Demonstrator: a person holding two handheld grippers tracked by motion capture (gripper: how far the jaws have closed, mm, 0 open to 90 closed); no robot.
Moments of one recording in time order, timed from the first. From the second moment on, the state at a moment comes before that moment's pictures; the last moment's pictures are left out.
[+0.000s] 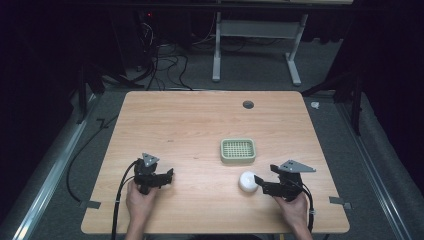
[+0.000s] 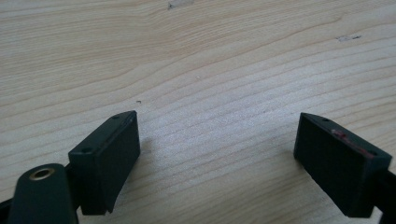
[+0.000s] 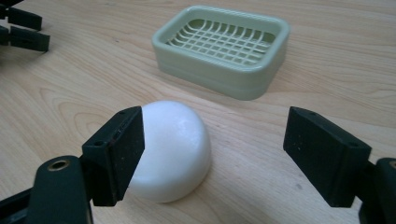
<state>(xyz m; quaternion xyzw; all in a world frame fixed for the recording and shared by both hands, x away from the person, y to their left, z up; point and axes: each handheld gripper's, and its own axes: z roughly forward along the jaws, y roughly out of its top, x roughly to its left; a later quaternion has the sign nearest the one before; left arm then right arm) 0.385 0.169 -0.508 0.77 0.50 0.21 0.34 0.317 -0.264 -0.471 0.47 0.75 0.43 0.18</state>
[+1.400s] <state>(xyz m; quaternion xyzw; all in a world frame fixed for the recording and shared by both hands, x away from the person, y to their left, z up) 0.385 0.169 -0.508 0.77 0.50 0.21 0.34 0.326 -0.216 -0.494 0.42 0.81 0.37 0.16</state>
